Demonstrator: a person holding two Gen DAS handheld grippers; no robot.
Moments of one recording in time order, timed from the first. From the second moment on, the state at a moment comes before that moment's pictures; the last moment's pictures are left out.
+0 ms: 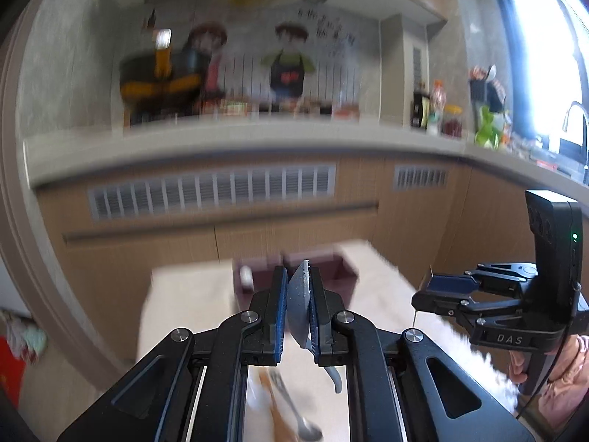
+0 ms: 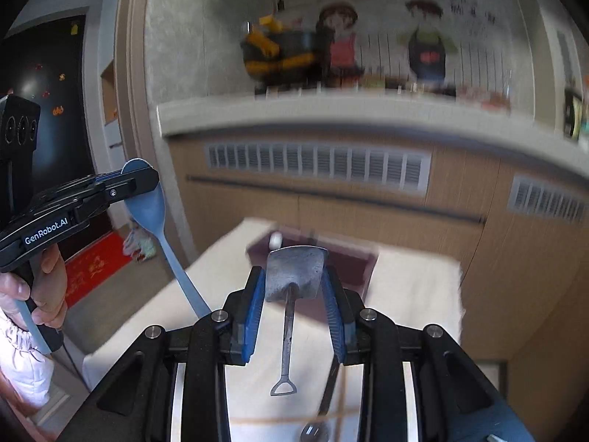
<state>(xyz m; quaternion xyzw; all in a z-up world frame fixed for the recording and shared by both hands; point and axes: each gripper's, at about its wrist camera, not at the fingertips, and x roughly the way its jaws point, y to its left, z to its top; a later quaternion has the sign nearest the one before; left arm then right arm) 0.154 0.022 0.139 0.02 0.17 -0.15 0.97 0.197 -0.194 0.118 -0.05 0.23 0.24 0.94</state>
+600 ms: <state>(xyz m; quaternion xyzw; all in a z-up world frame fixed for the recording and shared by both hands) 0.293 0.025 0.185 0.02 0.12 -0.13 0.98 0.323 -0.166 0.129 -0.05 0.20 0.18 0.96</state>
